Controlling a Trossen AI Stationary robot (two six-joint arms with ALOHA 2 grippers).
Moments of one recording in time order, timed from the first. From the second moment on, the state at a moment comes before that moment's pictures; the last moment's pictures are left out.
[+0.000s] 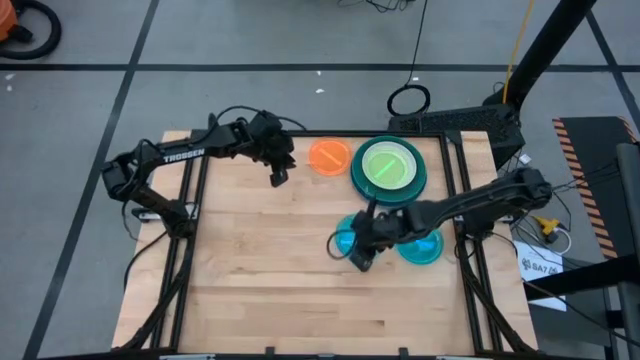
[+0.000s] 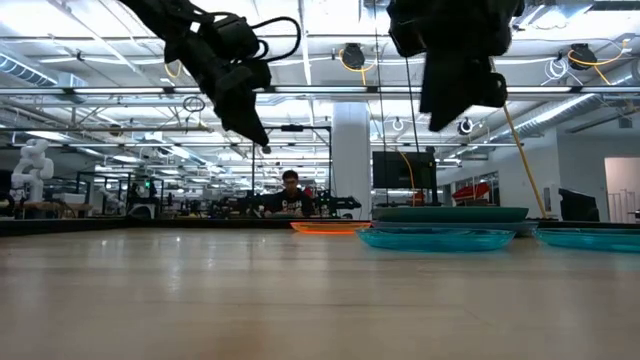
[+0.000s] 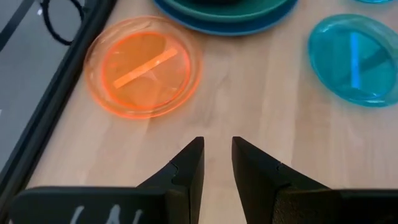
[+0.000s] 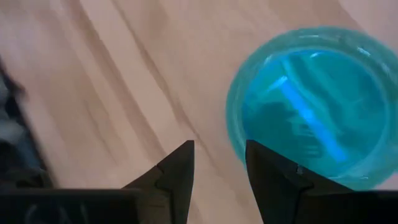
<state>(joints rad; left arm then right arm) 0.54 1.48 1.10 -0.50 0.26 0.23 0.23 1.53 1.11 -0.66 0.02 0.88</state>
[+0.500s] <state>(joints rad) 0.48 1.48 1.10 -0.50 0.26 0.28 0.36 1.80 1.23 -0.95 0.03 0.40</state>
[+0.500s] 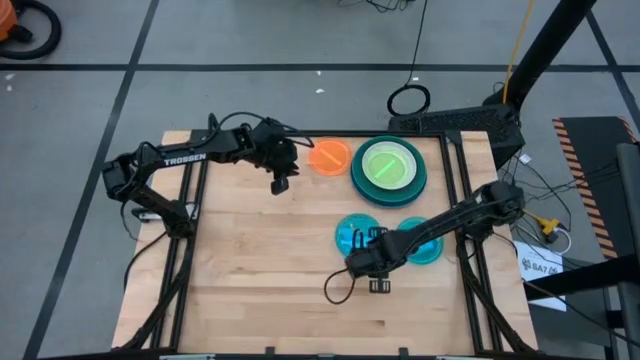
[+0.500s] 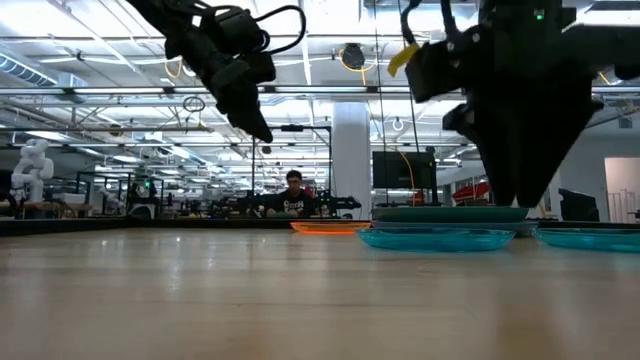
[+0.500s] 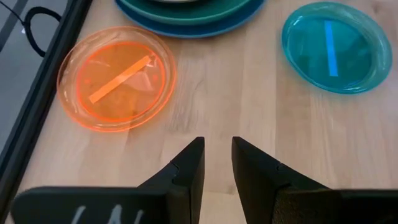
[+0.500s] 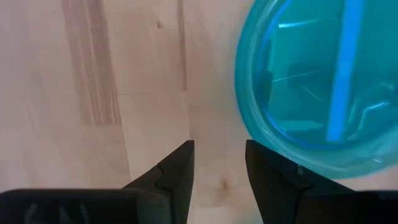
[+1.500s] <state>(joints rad) 0.48 1.48 1.10 -0.50 0.26 0.28 0.30 1.94 1.23 -0.86 0.08 0.29</state>
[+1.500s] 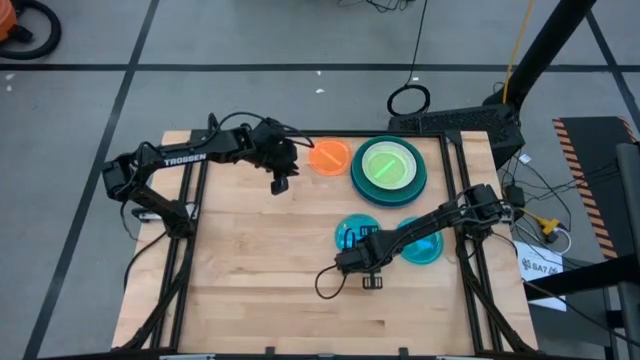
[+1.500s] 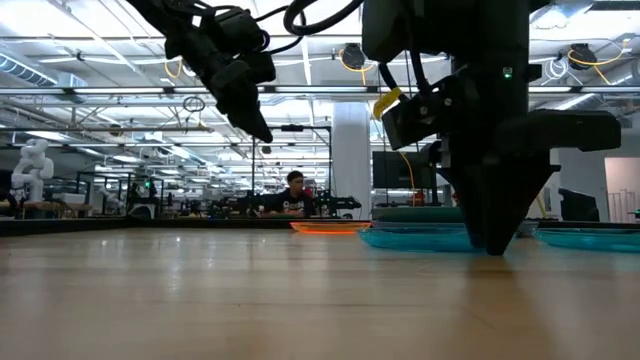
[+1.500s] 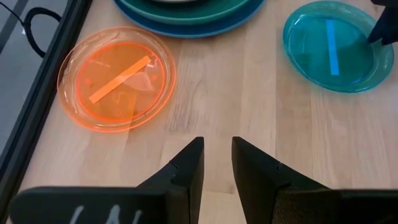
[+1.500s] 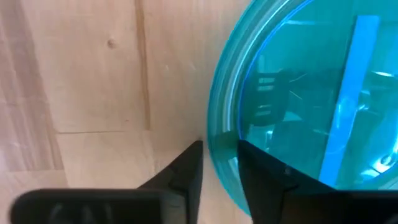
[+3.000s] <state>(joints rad) 0.47 1.44 1.09 -0.52 0.26 0.25 0.26 1.94 1.67 -1.28 0.08 0.27</state>
